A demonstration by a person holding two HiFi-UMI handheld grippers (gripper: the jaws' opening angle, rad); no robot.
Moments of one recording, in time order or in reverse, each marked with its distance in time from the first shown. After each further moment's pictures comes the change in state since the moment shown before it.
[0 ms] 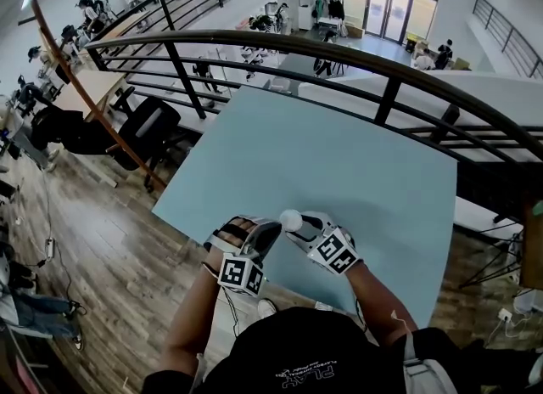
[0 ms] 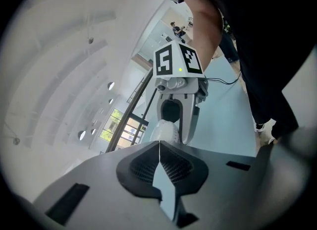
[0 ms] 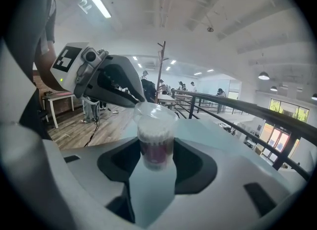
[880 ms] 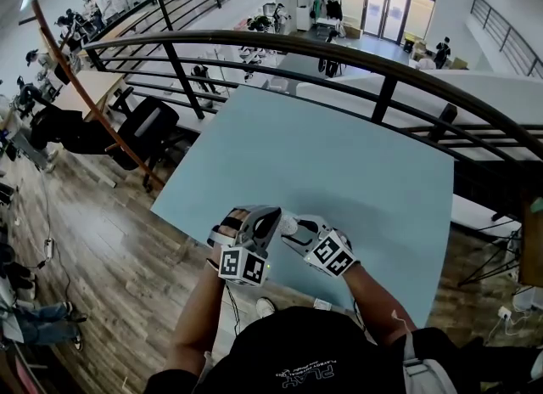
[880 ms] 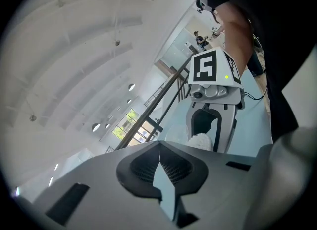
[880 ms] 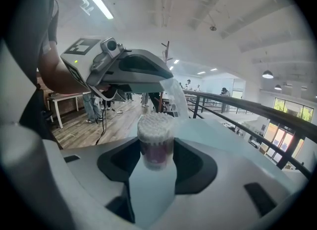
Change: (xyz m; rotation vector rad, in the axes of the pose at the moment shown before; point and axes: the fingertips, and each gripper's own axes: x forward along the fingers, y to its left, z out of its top) left arm -0.003 0.042 0.011 -0.208 -0.083 0.179; right arm -0.006 0.023 -0.001 0.000 0.001 0.046
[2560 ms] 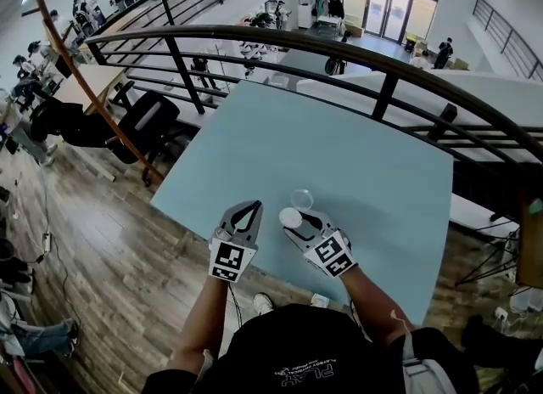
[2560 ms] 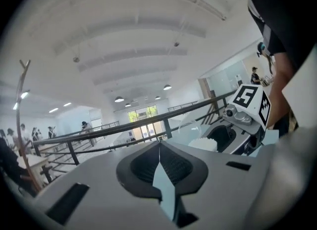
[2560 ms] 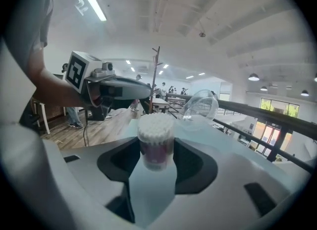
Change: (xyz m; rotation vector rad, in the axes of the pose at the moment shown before) left arm -0.031 0.021 -0.051 -0.661 -0.061 0.175; right arm -0.009 -0.006 0.003 0.050 -0.057 -0.131
